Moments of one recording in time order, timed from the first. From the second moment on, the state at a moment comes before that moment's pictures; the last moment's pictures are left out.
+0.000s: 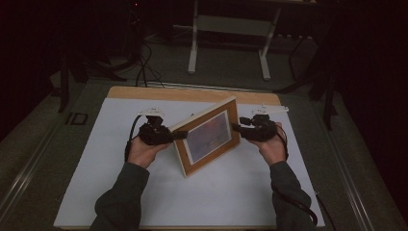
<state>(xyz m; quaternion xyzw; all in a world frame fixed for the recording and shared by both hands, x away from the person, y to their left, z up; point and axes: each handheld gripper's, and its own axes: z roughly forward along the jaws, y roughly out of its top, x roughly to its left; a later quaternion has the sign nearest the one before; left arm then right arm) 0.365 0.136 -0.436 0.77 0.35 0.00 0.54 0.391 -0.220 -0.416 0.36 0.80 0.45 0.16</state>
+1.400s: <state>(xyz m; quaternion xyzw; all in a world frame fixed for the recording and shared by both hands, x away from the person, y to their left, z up) 0.377 0.135 -0.428 0.81 0.30 0.02 0.50 0.461 -0.200 -0.424 0.35 0.82 0.45 0.08</state>
